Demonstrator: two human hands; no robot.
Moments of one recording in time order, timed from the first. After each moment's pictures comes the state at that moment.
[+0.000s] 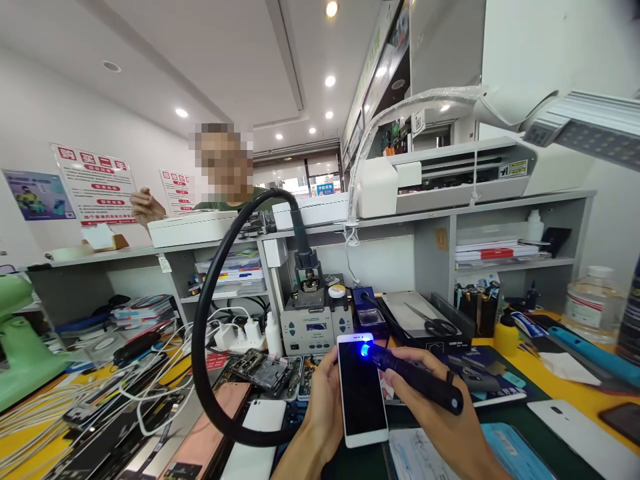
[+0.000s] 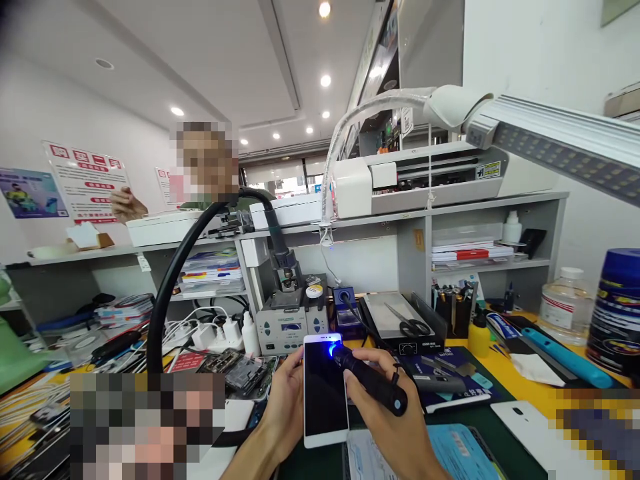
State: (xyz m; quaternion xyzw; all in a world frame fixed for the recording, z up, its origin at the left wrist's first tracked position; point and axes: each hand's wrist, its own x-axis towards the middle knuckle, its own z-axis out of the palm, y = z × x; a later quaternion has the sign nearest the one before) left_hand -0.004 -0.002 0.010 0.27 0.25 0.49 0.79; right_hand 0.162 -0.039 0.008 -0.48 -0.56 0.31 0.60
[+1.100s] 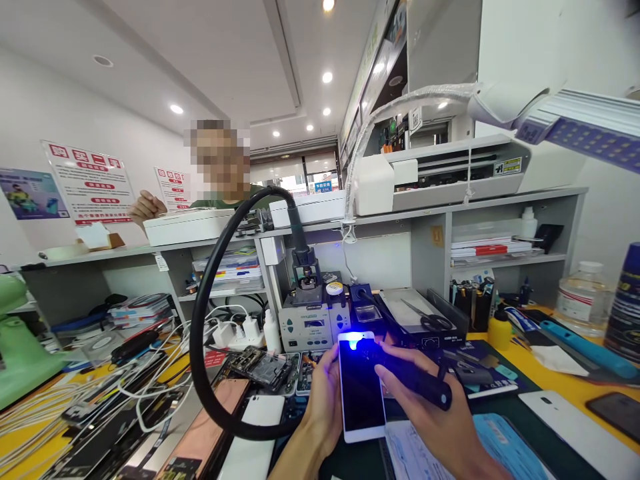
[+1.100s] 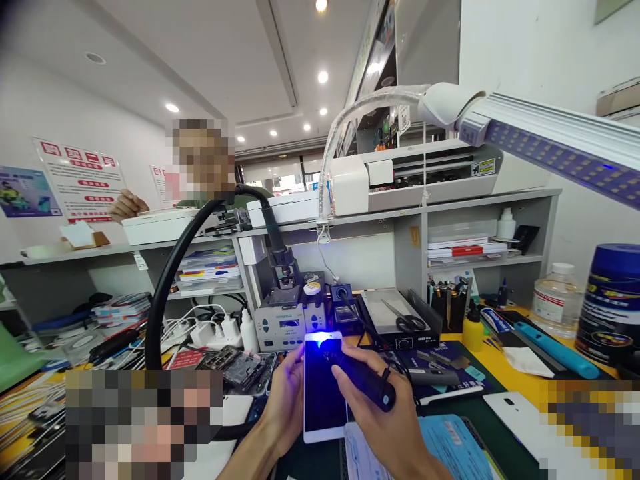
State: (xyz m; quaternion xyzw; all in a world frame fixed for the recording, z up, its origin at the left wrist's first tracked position) left_hand 0.000 -0.010 0.017 0.27 0.25 0.51 0.78; right_hand 0.156 -0.043 0.005 -0.40 -0.58 0.29 0.64
